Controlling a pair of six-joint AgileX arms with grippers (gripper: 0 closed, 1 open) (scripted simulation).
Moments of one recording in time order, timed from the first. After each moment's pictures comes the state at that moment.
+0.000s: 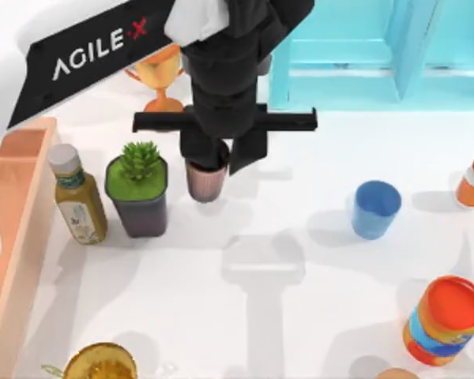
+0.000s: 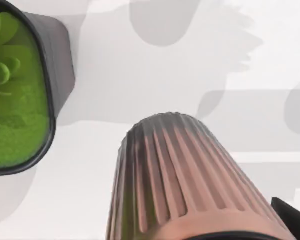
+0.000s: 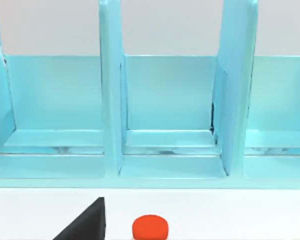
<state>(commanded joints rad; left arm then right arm) -0.68 2.10 1.93 -1.32 -0.06 -0.65 0.00 0.00 0.00 0.00 0.00 0.00</state>
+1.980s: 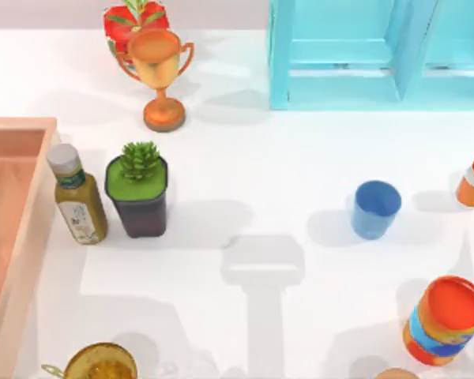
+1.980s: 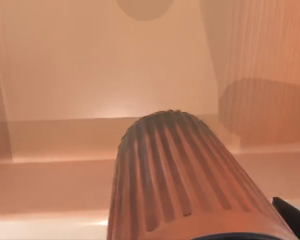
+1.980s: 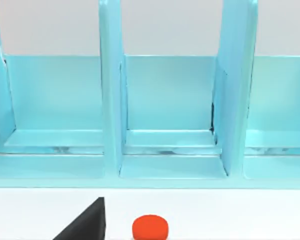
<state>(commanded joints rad) 0.38 1.44 1.20 -1.36 0.08 0.40 0.00 0.00 0.00 0.00 0.00 0.00</state>
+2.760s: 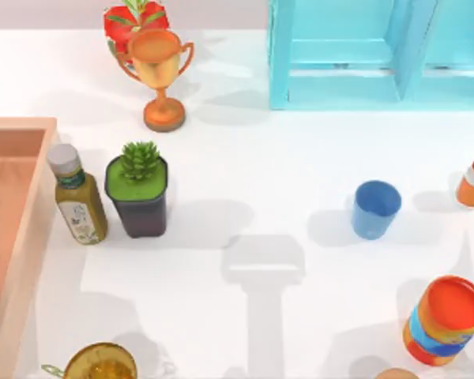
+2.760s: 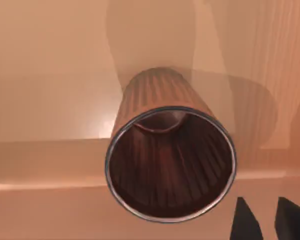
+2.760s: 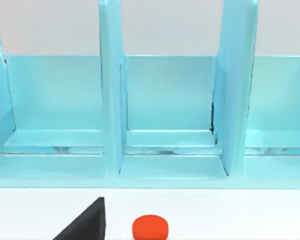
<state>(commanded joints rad) 0.39 1.45 1.06 -1.21 0.08 0.40 0.00 0.00 0.00 0.00 0.00 0.00</state>
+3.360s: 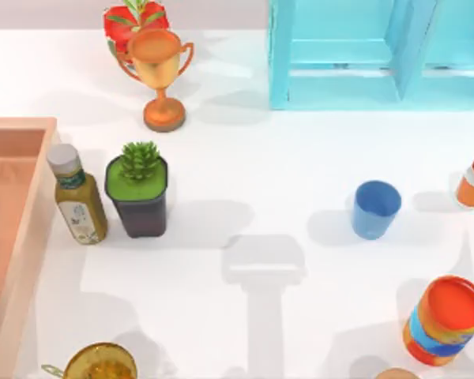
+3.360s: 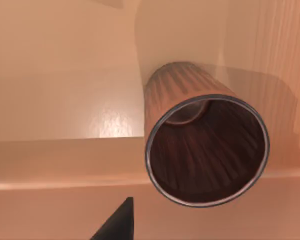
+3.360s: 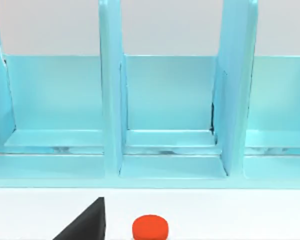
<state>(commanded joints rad) 0.39 1.45 1.06 -1.21 0.08 0.40 0.00 0.00 0.00 0.00 0.00 0.00</state>
